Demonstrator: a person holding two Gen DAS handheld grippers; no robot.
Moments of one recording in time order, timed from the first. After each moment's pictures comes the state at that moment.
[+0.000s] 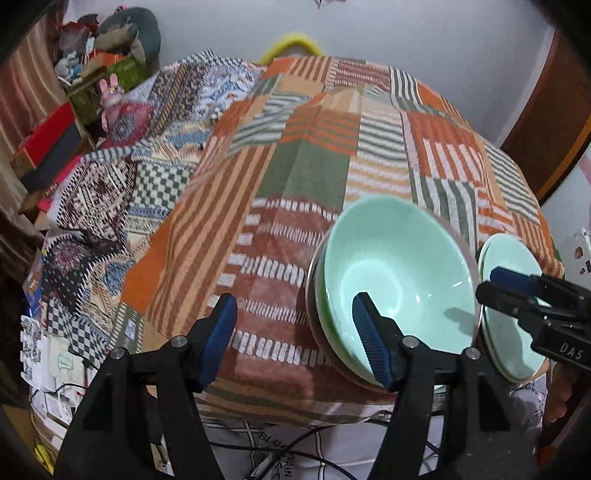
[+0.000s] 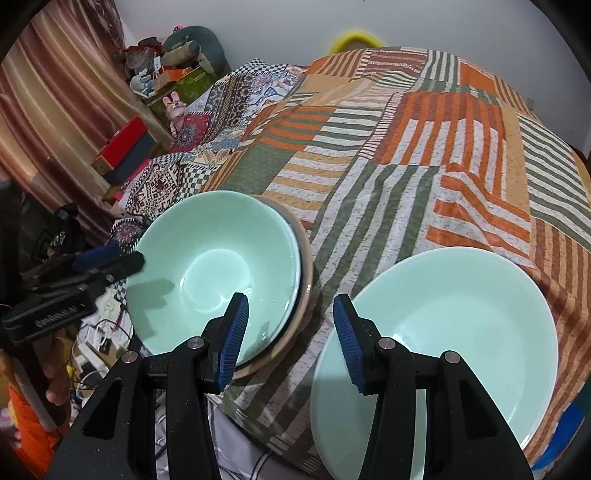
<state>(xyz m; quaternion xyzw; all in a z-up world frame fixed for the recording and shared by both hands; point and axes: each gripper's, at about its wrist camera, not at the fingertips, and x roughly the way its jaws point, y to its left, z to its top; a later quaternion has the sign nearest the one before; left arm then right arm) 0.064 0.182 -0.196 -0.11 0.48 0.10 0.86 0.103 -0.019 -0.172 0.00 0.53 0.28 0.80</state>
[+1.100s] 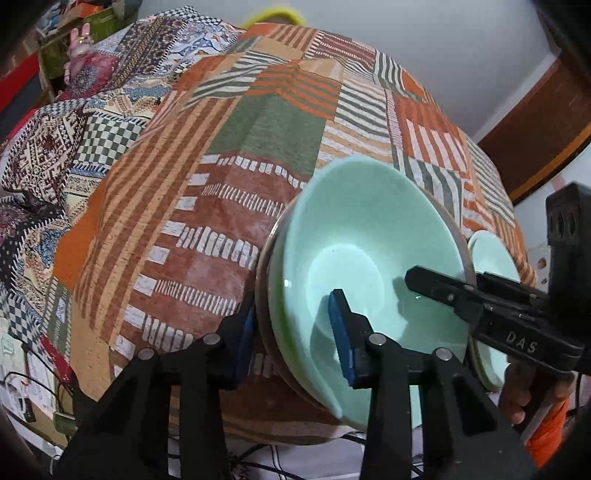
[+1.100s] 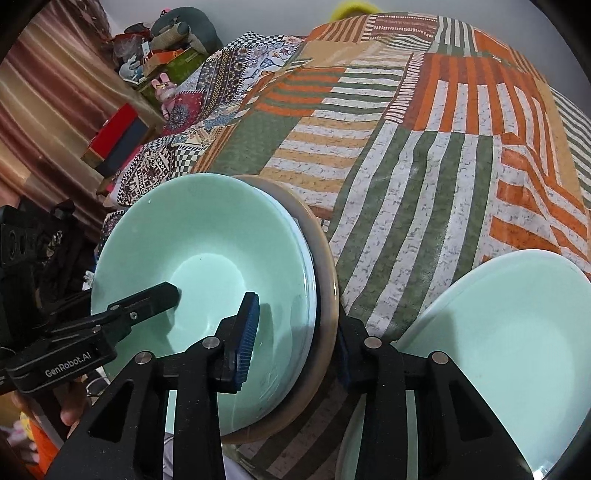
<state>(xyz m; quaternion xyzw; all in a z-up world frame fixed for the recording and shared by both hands) 0.086 0.184 -0.238 -0.19 0.51 0.03 0.84 0.126 0.004 -0.209 0.02 0.57 0.28 0.77</state>
